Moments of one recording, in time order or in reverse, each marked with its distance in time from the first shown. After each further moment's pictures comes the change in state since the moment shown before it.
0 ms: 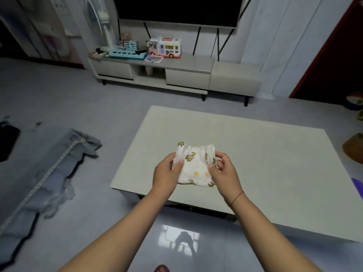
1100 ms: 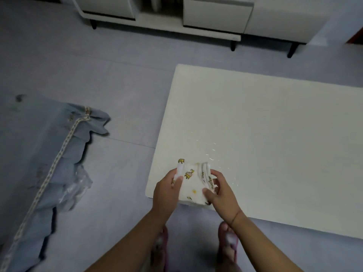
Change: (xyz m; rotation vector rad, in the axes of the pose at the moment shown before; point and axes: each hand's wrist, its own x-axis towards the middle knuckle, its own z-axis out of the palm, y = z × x) left_hand 0.209 -0.273 -0.165 0.259 -0.130 -0.271; right_hand 0.157 0.193 0.276 -0.265 -0.139 0.336
